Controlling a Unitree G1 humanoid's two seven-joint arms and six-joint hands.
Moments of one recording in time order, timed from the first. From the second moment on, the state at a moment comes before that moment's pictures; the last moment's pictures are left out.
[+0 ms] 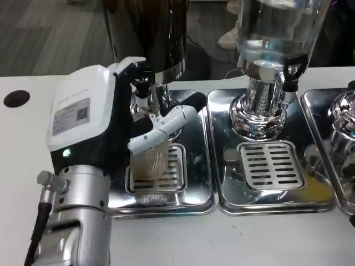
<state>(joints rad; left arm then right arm) 0.03 0.06 -0.28 -0.64 1.19 0.42 -0.25 0.40 -0.56 -0.31 0.26 -0.11 -0.95 0.20</state>
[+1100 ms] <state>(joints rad) 0.07 0.06 -0.29 -0.67 1.19 0.40 -0.24 0.44 -0.56 -0.31 0.23 -0.11 -0.95 0.20</state>
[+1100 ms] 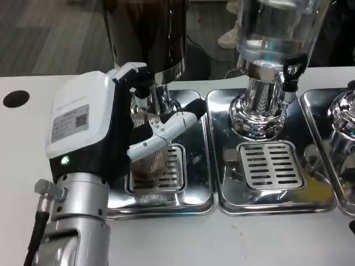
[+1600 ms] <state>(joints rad) 0.07 0.05 -0.29 -0.67 1.19 0.40 -0.24 0.44 -0.56 -0.31 0.23 -0.11 -0.95 0.20</state>
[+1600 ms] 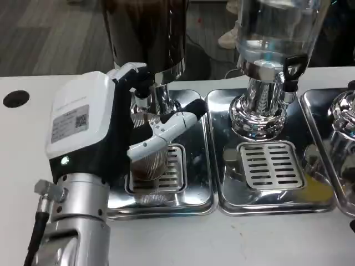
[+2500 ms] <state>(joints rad) 0.13 0.07 -0.21 -0.73 1.10 0.32 -0.18 0.43 -0.56 -0.31 0.23 -0.08 -0.95 0.22</state>
